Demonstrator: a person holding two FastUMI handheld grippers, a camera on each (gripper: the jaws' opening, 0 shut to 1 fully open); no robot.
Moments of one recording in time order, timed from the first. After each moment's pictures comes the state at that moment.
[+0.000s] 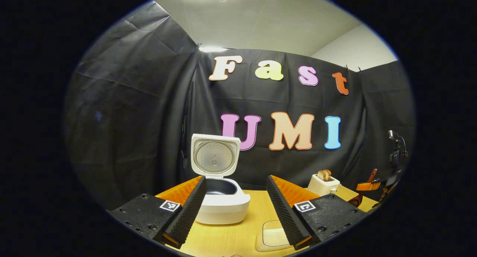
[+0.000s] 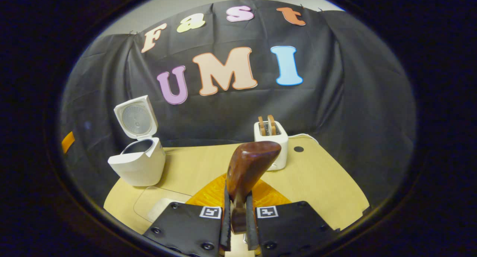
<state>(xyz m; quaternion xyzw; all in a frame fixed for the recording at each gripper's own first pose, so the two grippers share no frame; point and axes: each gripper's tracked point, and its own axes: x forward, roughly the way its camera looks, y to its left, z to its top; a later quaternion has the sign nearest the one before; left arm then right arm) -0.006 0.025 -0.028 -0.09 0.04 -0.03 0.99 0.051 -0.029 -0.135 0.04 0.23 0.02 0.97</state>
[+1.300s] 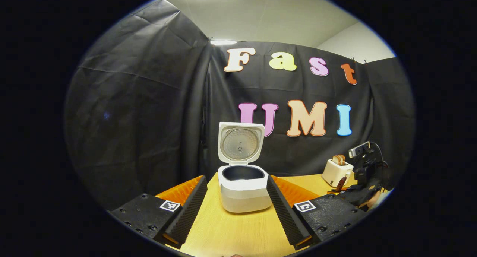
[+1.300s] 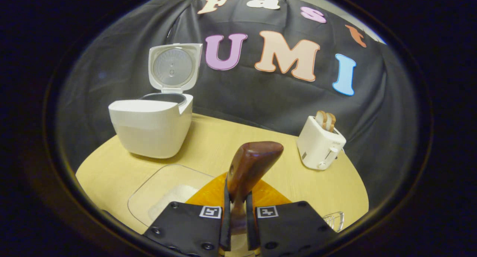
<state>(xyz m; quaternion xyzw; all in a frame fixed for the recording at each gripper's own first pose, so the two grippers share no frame) -0.046 0.116 -0.068 -0.07 0.09 0.00 0.99 0.059 0.147 -0.264 -0.12 0.27 0.08 0.95</state>
